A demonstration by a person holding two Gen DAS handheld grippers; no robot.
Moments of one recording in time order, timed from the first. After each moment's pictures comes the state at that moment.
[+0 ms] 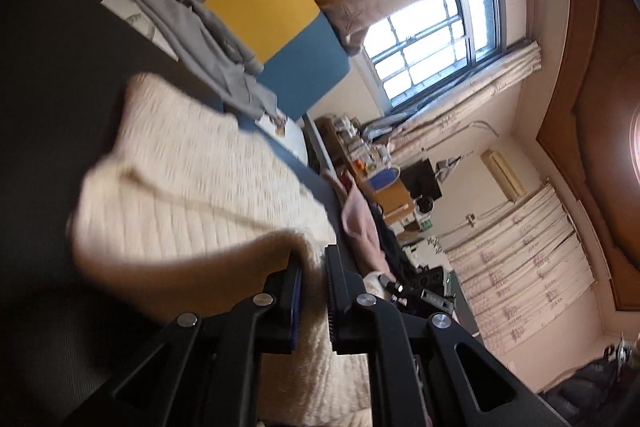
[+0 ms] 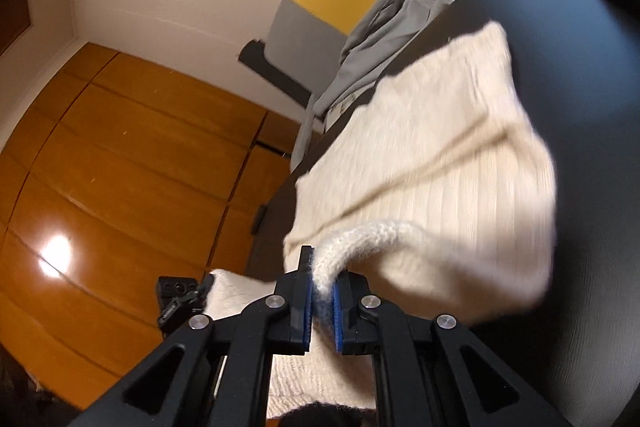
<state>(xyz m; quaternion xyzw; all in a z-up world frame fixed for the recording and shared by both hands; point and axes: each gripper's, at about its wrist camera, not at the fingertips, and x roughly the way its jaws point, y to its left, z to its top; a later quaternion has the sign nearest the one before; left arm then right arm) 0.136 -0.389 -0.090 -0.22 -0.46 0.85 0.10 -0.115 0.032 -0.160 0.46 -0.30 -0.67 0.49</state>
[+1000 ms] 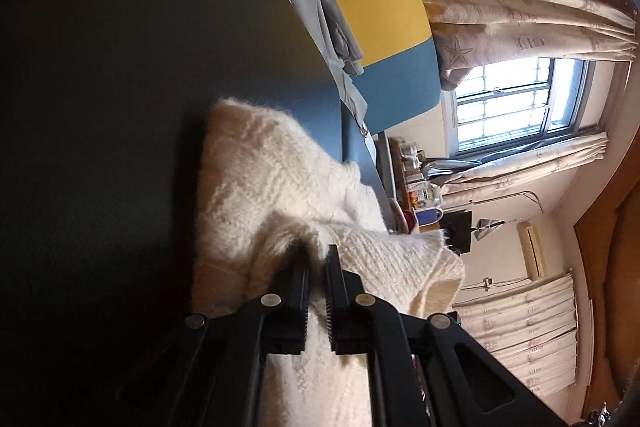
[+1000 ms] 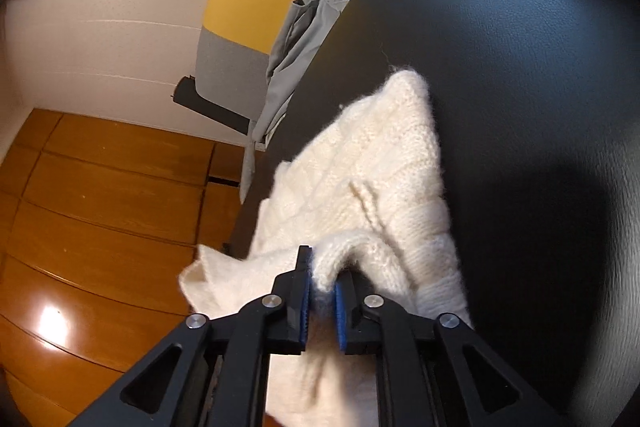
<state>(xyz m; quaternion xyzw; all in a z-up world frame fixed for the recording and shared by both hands) 0.106 -0.432 -0.210 -0.26 -0.58 0.77 0.01 -0.186 0.048 -0.213 0.53 -0.36 -0.66 0.40</state>
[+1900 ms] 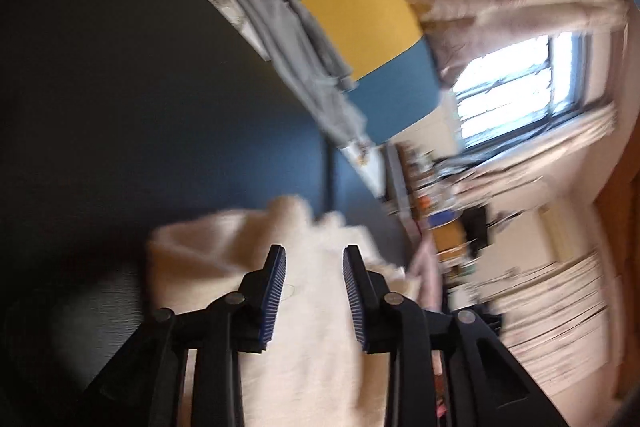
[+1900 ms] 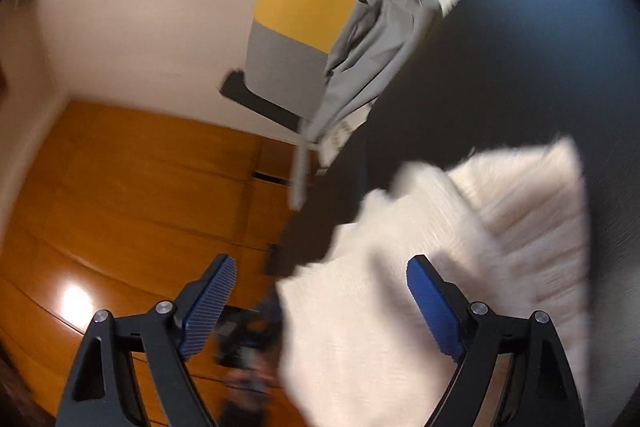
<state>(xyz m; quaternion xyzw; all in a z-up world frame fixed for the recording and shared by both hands) 0.063 -0.463 -0.165 -0.30 -0.50 0.81 -0.02 -0.202 0.003 -0.145 0.48 -0.29 -0.69 0.46</state>
